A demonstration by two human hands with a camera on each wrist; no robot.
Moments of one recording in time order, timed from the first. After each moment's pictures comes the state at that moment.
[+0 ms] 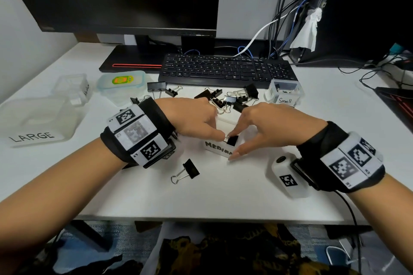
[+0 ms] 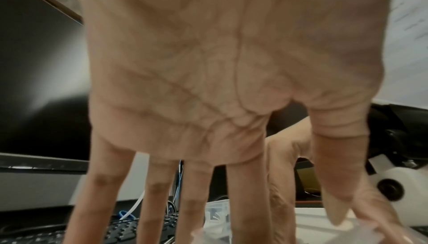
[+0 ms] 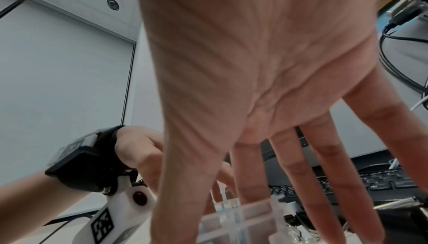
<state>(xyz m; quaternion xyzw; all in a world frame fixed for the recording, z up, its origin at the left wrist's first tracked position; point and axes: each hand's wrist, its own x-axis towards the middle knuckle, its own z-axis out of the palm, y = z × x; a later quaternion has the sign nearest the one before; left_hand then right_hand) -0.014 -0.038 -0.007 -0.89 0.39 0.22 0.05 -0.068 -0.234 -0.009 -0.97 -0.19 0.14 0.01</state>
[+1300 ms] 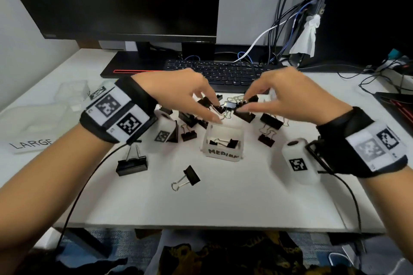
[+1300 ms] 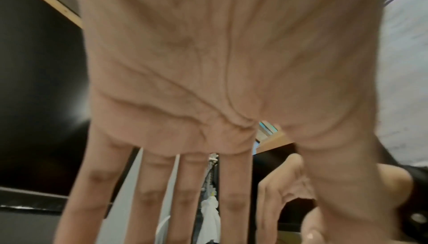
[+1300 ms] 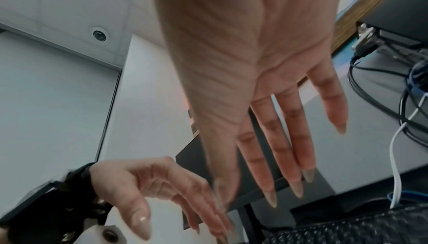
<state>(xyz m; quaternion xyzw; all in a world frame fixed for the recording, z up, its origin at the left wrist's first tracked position) -0.005 -0.021 0.048 -0.91 0.38 0.15 -0.05 -0.049 -0.256 0.028 -0.97 -0.19 -0.05 0.12</state>
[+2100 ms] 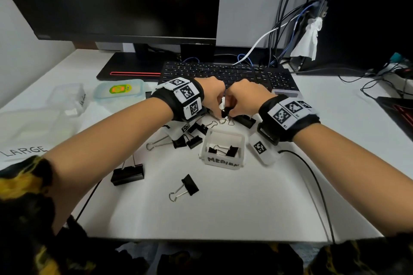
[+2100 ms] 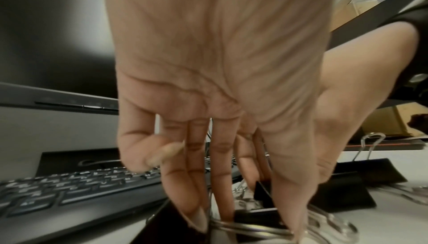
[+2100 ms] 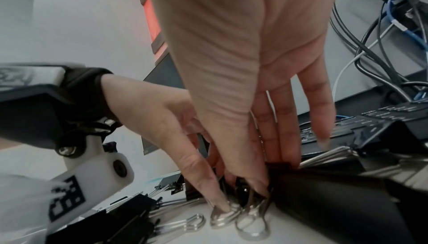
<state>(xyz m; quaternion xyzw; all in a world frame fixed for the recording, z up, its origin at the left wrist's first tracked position) 0.092 -0.090 -0.019 -0.94 0.30 0.13 0.03 0.051 -0.221 -0.029 -0.99 -0.12 0.05 0.04</state>
